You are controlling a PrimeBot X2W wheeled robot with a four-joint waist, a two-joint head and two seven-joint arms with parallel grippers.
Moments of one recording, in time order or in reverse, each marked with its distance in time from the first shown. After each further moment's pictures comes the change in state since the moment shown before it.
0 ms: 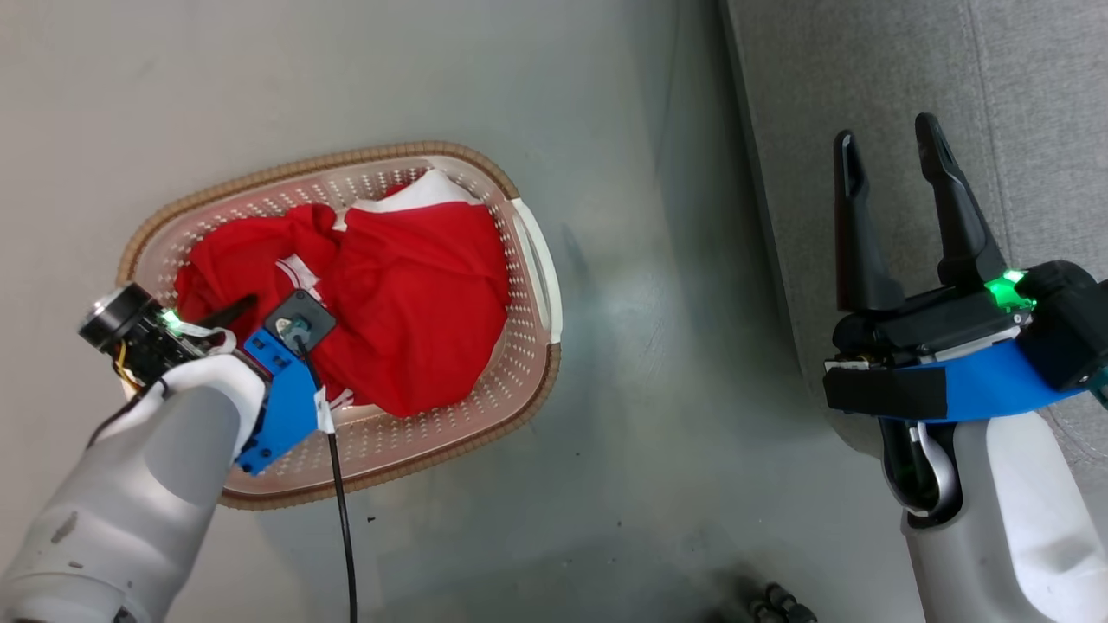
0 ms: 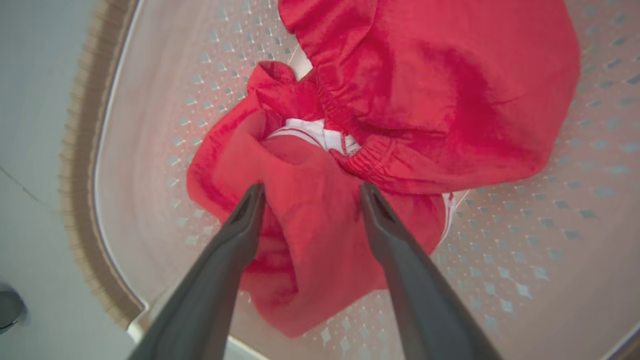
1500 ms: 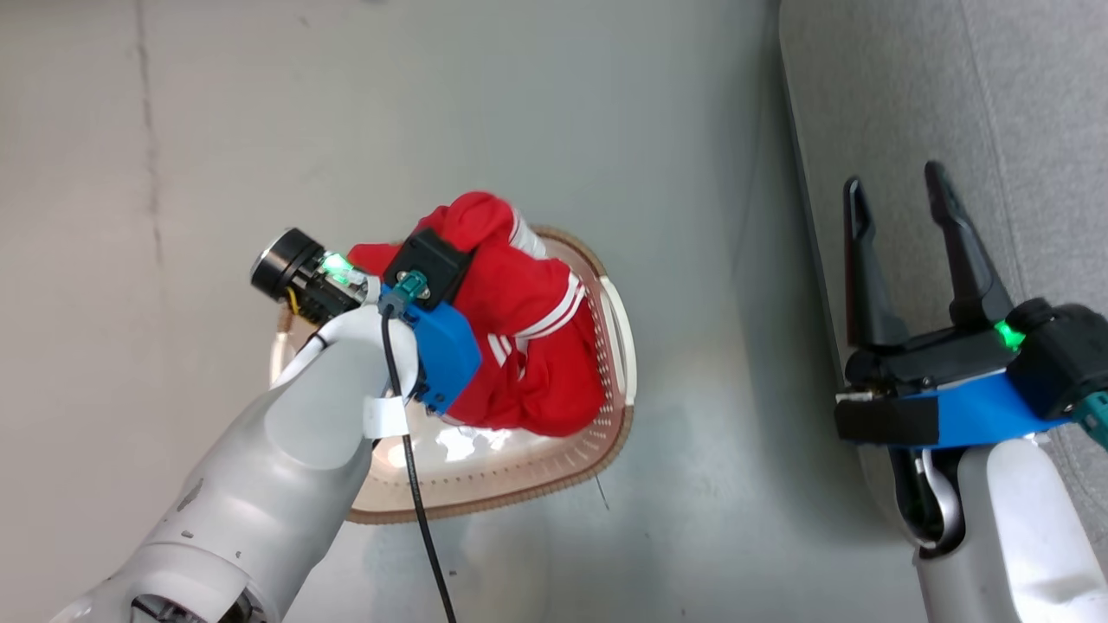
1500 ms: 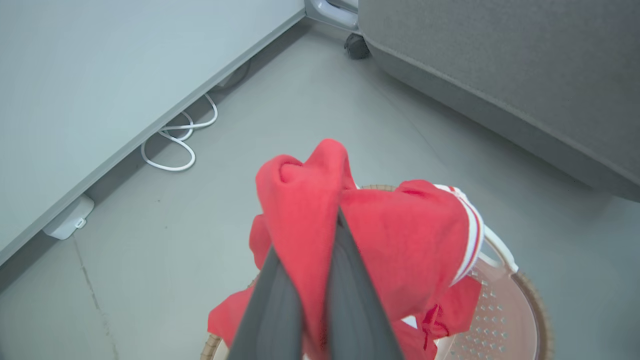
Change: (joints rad) left arm -0.036 -0.172 -0.011 -0.145 -0.247 0.005 -0.220; right arm 0.055 0.001 -0.044 0.021 -0.077 0.000 0.000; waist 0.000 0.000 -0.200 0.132
